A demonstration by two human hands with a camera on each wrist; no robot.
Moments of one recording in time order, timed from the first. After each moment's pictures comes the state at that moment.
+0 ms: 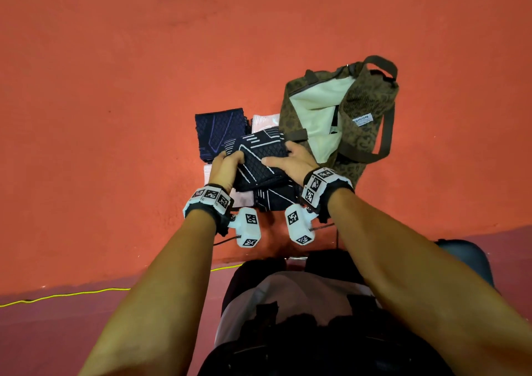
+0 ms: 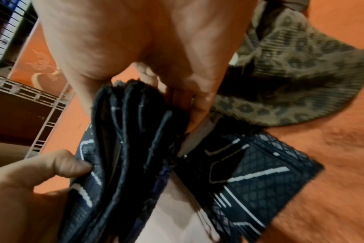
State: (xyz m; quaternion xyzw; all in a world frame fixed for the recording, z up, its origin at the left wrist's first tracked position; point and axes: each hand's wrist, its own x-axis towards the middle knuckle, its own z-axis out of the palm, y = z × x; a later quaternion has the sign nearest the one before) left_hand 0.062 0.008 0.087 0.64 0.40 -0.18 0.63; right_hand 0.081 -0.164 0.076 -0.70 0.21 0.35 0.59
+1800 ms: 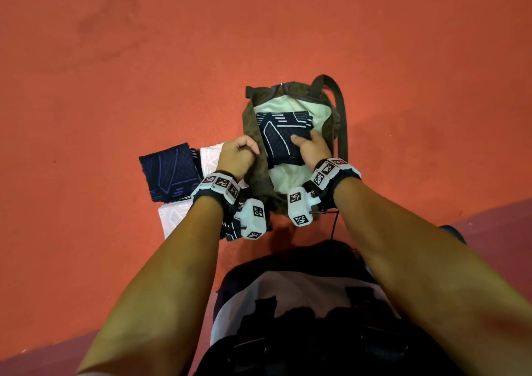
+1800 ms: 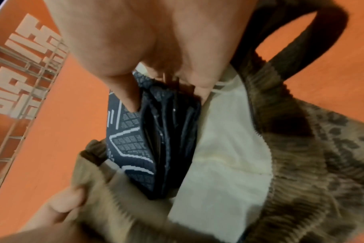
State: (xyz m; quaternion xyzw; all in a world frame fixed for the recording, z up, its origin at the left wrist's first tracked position) left_hand 0.159 -0.117 0.065 0.77 0.18 -0.27 0.55; right_hand 0.153 -0.298 0.064 -0.71 0.38 0.24 0.55
